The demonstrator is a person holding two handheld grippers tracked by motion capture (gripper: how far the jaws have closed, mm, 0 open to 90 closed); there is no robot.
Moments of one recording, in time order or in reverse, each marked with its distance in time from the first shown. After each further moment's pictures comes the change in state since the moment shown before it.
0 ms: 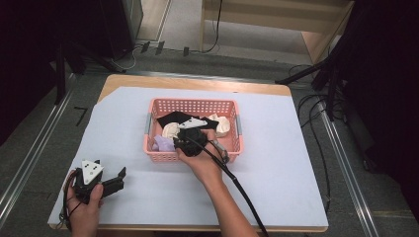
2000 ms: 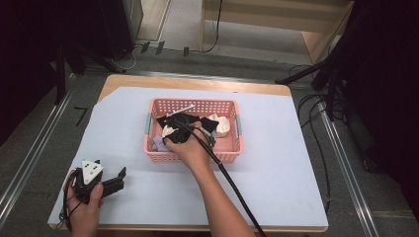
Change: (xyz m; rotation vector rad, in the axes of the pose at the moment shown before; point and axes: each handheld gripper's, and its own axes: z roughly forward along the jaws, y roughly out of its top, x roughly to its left) left arm 0.000 0.000 0.001 -0.005 -0.001 -0.004; right arm 0.006 0.035 0.041 0.281 0.135 0.197
